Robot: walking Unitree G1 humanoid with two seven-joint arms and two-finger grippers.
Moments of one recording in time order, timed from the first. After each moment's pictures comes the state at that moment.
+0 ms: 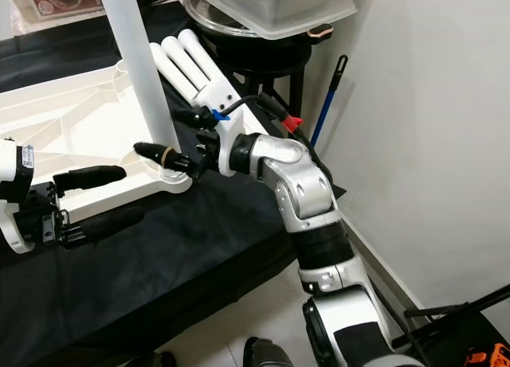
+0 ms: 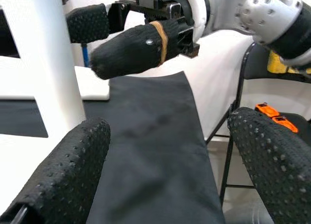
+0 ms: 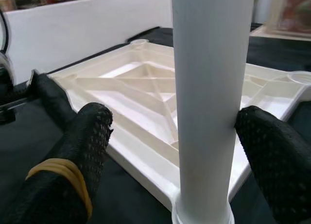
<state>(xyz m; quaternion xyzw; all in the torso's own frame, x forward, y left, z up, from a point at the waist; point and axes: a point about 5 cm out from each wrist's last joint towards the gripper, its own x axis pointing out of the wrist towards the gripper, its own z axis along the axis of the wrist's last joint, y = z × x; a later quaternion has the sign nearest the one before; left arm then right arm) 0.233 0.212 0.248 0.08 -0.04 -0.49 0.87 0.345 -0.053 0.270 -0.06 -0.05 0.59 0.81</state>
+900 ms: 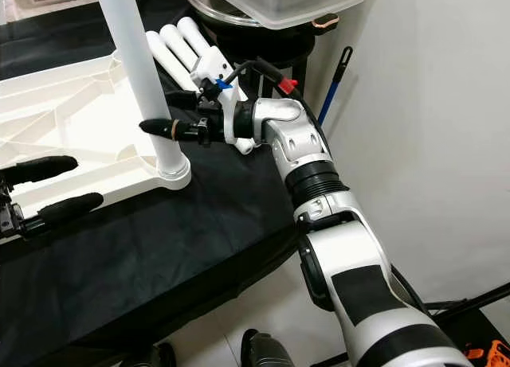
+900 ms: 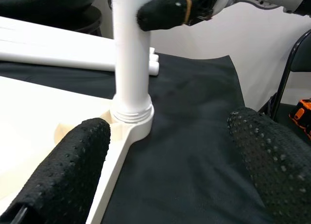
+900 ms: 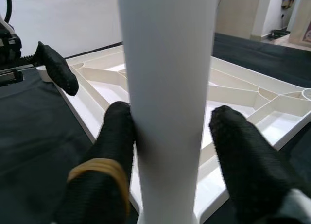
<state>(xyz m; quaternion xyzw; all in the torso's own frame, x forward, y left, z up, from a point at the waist) 0.226 0.251 0.256 0.10 -0.03 -0.42 0.90 0.378 -0.057 0.286 -0.10 -0.08 0.61 0.78</state>
